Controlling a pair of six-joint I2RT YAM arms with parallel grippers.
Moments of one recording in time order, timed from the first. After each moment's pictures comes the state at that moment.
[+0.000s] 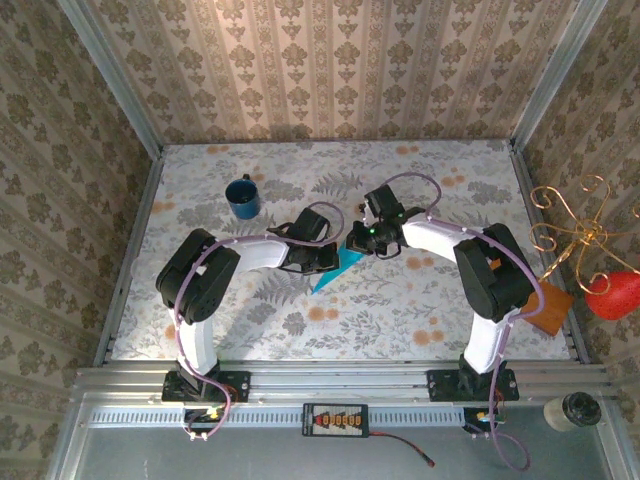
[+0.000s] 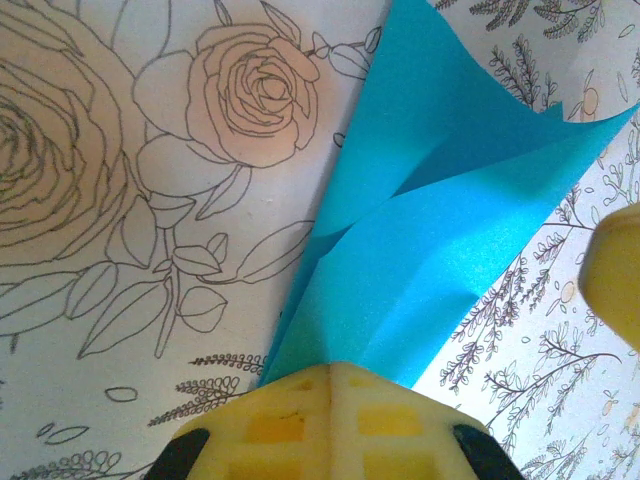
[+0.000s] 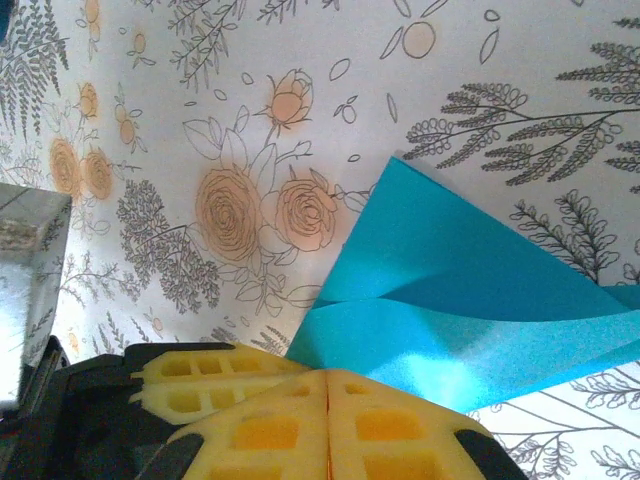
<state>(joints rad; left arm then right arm) -0.73 1.89 1.06 -0.19 0.32 -0.72 0.45 1.84 1.14 -0.33 -0.38 0.66</state>
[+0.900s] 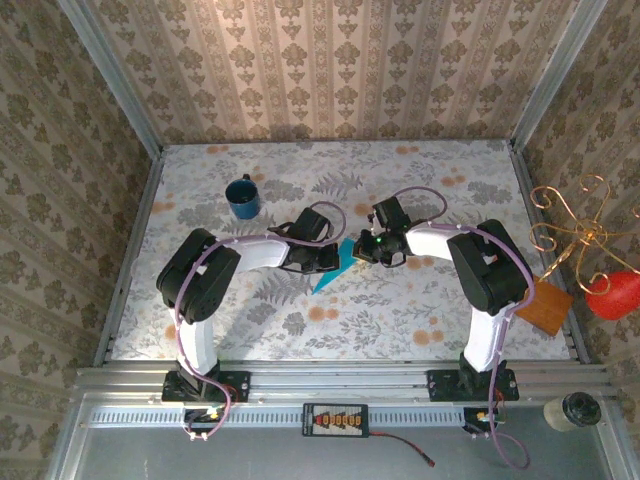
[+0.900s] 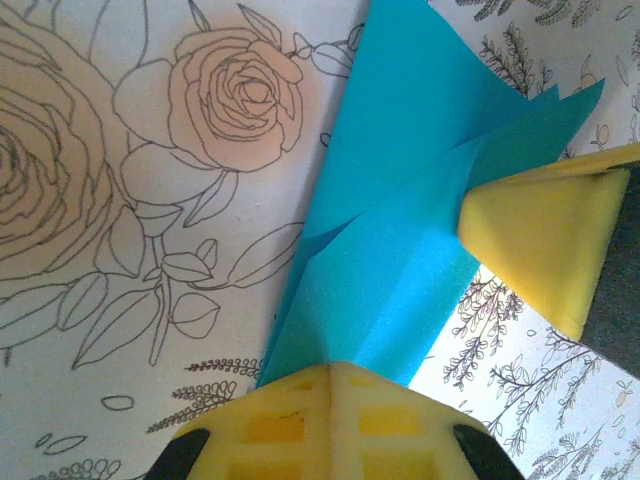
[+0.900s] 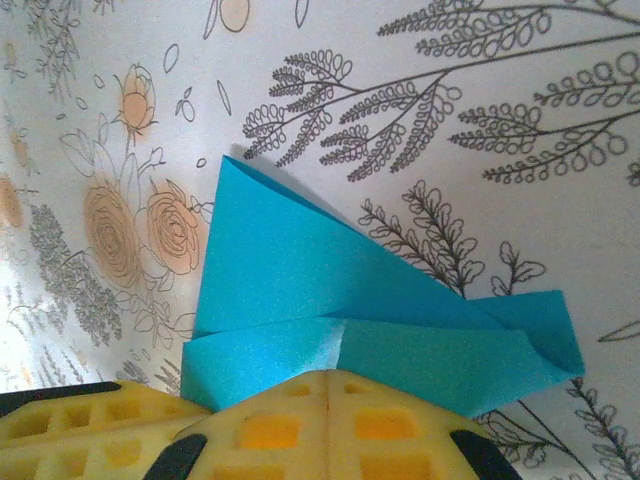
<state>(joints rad) -0.73 1.89 1.06 -0.20 0.32 -0.67 0.39 1.89 1.01 -0.16 -0.40 0.71</state>
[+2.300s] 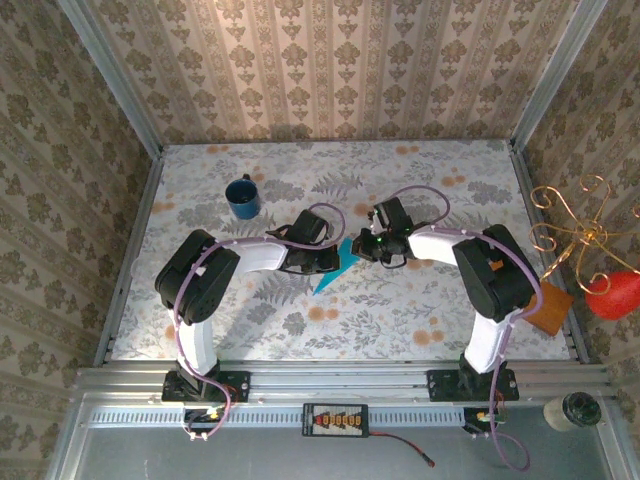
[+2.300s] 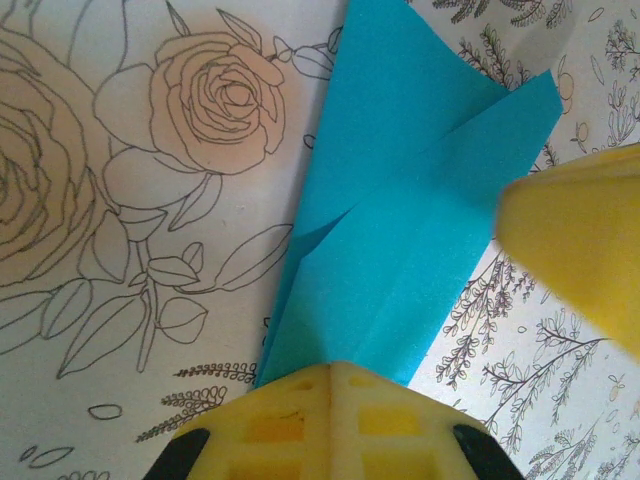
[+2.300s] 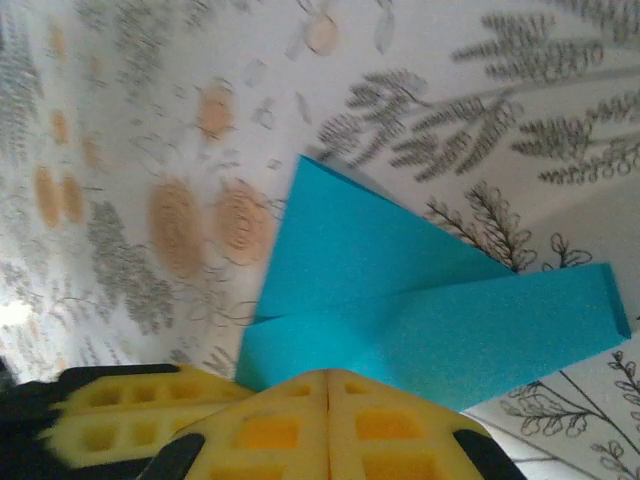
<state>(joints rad) -0.73 1.88 1.02 -0.14 0.34 -0.66 0.41 1.84 0.98 -0.11 -0.40 0.72</state>
